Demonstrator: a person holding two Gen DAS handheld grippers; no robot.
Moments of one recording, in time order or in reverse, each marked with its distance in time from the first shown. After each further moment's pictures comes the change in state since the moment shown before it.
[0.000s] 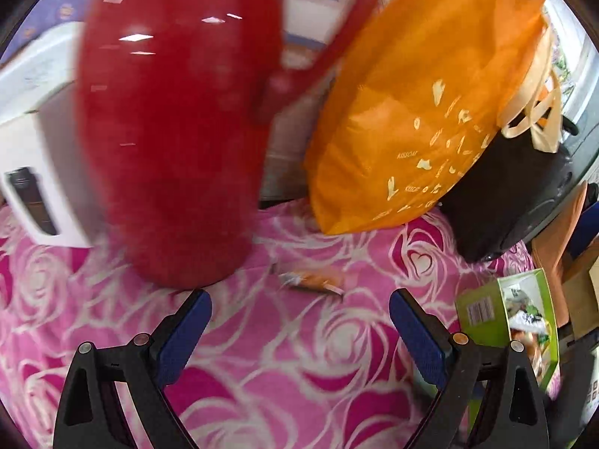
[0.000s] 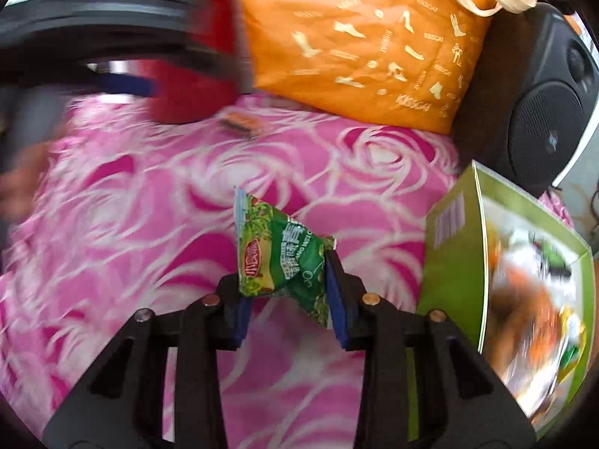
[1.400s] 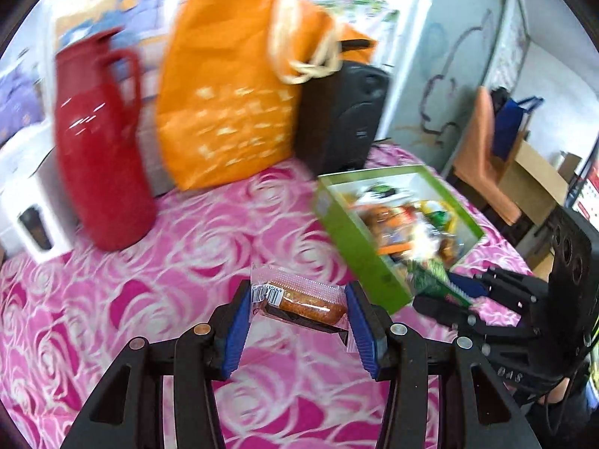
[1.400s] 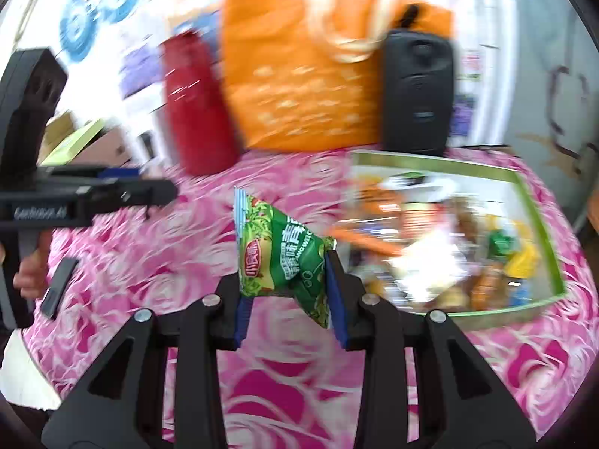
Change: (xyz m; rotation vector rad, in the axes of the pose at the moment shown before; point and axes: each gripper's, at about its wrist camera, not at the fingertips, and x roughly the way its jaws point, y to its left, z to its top) left arm -0.139 -0.118 -0.116 0.386 -0.040 -0.188; right arm -0.156 -0.043 -0.075 0.219 -0.235 0.026
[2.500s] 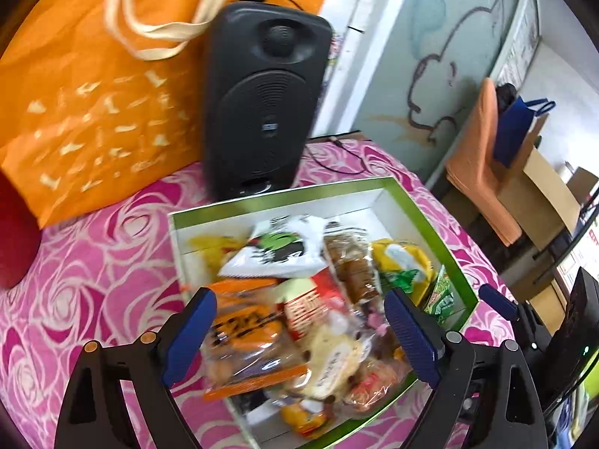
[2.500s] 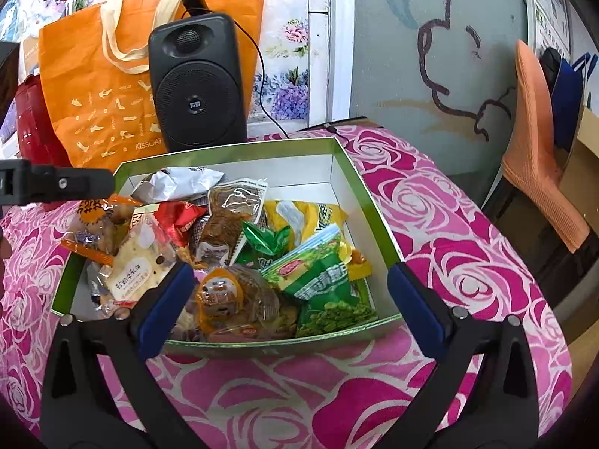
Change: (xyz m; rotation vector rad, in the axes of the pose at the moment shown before) left arm 0.141 -0.107 0.064 -0.071 0.054 -0.026; right arm 0.005 -0.173 -0.019 0.157 -0.033 -0.337
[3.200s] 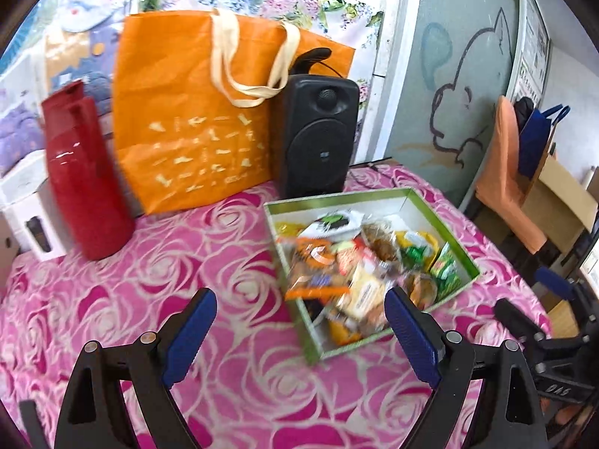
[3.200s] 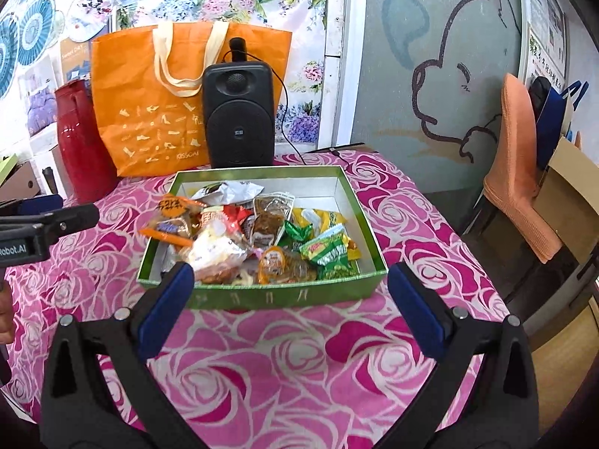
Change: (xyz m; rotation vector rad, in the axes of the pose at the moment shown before) left arm -0.115 -0.003 -0.064 0.008 -0.142 0.208; right arm -0.115 0.038 0.000 -0.060 -0.029 -0.020
